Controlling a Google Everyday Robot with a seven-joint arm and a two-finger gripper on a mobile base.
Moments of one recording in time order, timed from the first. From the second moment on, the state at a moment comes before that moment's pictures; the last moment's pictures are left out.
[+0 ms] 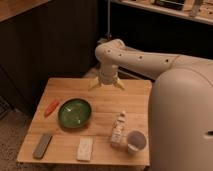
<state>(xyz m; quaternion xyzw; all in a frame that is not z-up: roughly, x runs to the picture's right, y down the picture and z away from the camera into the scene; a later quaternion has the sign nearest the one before) 0.016 0.000 0.783 -0.26 0.19 0.66 0.68</state>
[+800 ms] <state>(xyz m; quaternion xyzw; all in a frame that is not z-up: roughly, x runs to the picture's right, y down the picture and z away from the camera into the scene) 0.077 0.006 0.769 -0.26 0.18 0.68 0.67</state>
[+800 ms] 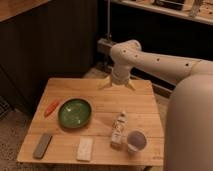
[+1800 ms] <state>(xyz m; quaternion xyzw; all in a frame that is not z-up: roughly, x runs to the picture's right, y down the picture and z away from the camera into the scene) 0.136 0.057 0.711 -0.25 0.16 0.68 0.67</state>
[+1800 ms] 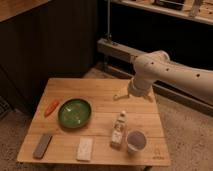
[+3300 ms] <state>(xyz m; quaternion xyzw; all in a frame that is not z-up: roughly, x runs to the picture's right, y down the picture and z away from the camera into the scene) 0.053 0.087 0.652 -0.27 0.14 0.61 0.73</state>
